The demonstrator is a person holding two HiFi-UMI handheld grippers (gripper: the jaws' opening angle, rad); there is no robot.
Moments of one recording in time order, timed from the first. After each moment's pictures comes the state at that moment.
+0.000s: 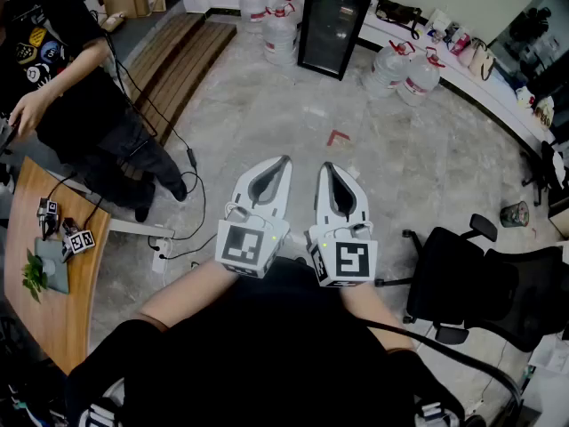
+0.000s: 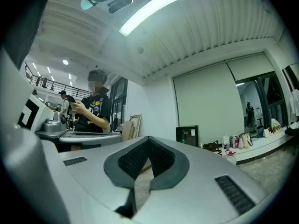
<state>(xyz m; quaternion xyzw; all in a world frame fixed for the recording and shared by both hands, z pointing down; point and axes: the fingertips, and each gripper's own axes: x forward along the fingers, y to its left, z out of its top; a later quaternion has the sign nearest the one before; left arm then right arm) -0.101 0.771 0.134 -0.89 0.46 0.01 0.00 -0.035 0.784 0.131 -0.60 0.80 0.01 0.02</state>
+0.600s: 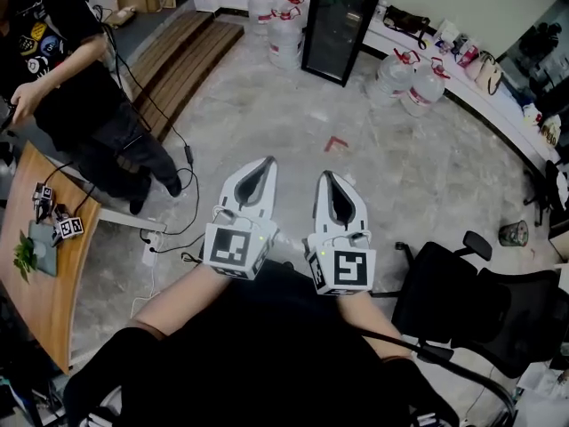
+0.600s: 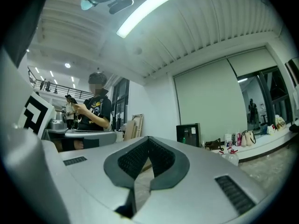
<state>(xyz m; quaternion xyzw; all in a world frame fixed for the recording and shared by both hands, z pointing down) -0.059 0.763 0.142 -0.86 0.51 0.00 0.01 0.034 0.784 0.141 -0.58 0.81 0.00 0.02</state>
